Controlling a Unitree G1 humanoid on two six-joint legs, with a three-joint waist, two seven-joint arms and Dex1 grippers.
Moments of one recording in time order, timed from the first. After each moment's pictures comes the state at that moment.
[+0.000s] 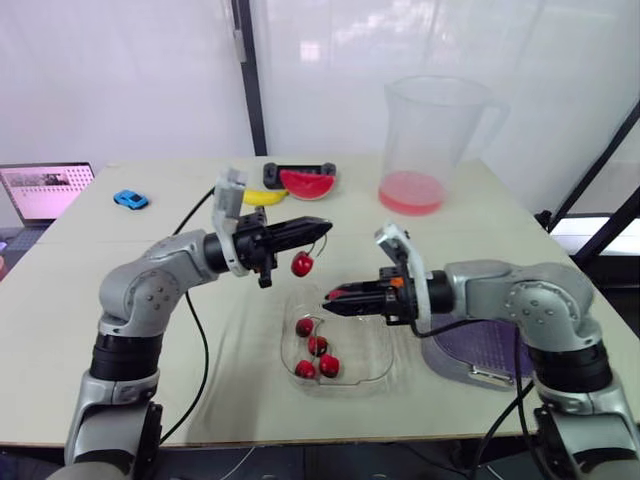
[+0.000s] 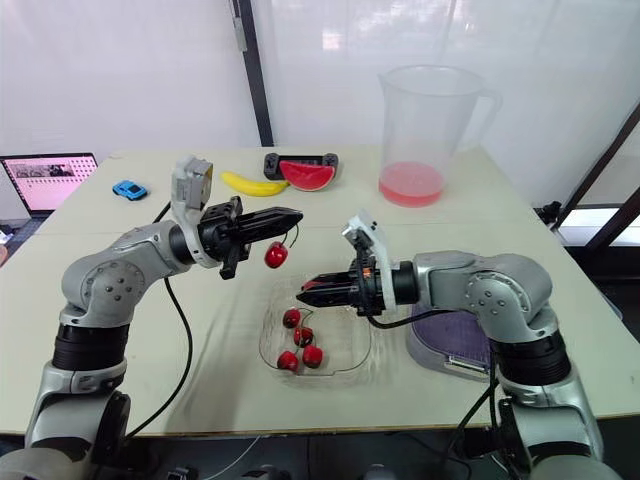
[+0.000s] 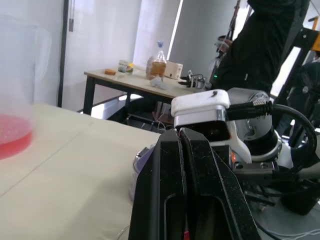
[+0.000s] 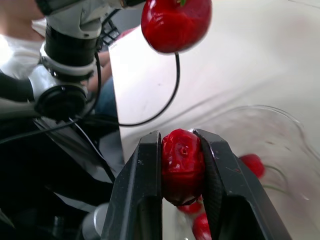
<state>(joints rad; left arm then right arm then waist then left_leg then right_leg) -0.75 0.47 0.09 -0.12 -0.87 0.77 -0.98 -0.73 -0.68 0.00 -0.34 1.00 1.26 0.74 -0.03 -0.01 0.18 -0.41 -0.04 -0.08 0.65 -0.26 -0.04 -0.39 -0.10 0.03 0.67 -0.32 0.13</state>
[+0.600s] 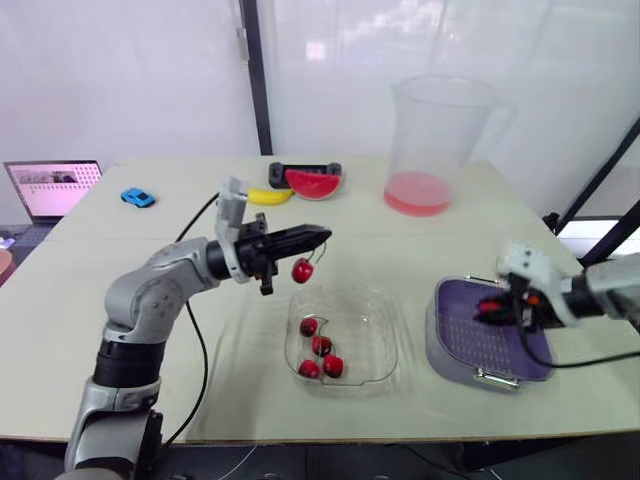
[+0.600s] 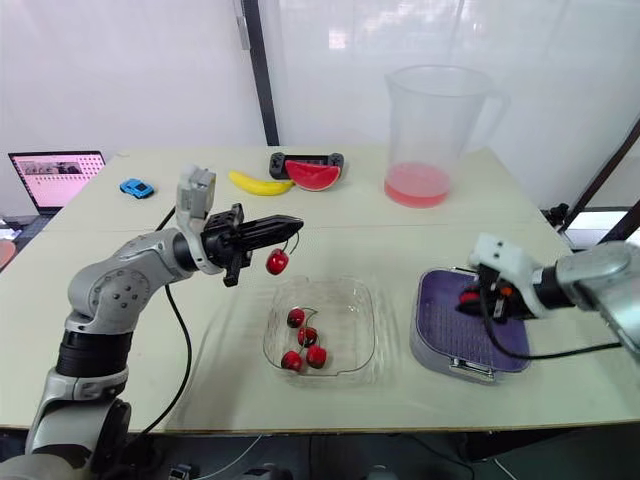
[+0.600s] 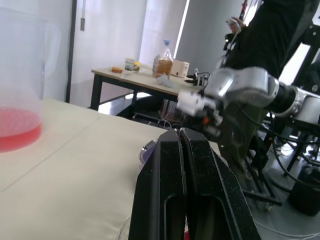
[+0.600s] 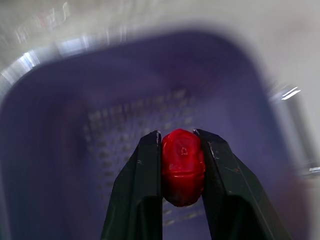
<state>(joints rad) -0.71 0.46 0.07 -0.12 -0.83 0.72 -1.00 -0.39 -1.27 0.09 -0.11 0.38 0.68 1.13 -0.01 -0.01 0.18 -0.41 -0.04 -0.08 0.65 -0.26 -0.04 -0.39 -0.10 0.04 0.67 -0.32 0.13</state>
